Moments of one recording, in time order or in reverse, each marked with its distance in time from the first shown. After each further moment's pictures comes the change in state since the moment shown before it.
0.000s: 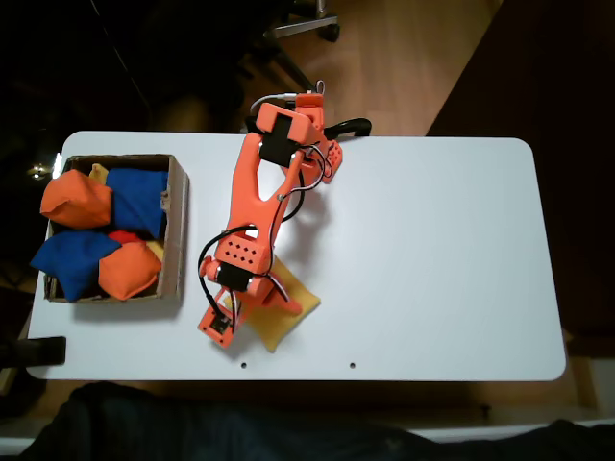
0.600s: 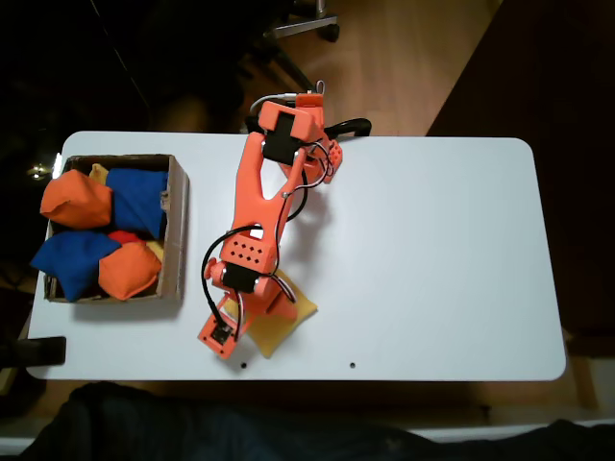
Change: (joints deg) arm -0.9 0.1 -1.7 -2.6 2.5
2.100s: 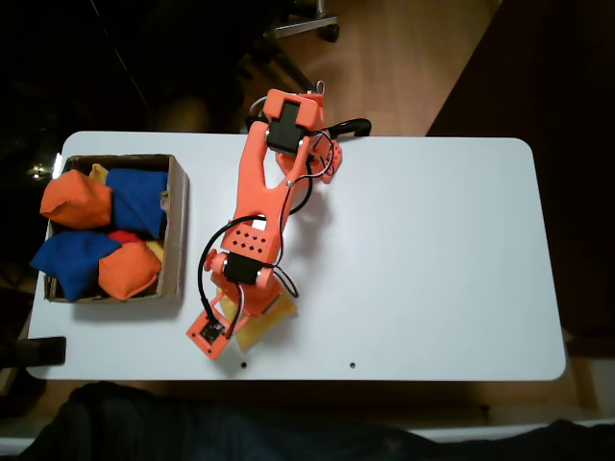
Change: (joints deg) arm -0.9 6.7 2.2 -1.8 6.9
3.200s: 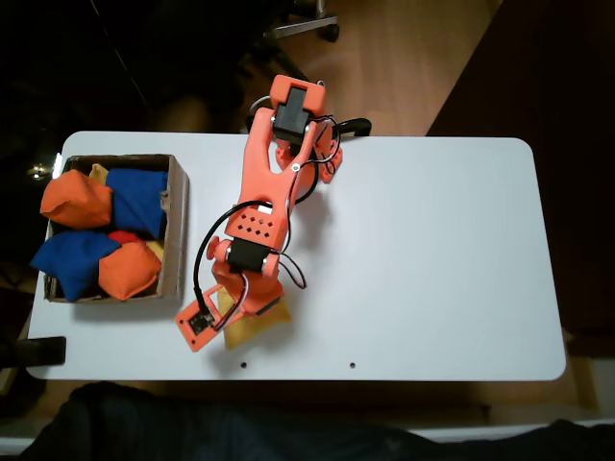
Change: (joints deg) arm -1.8 8.7 0.4 -0.4 13.9
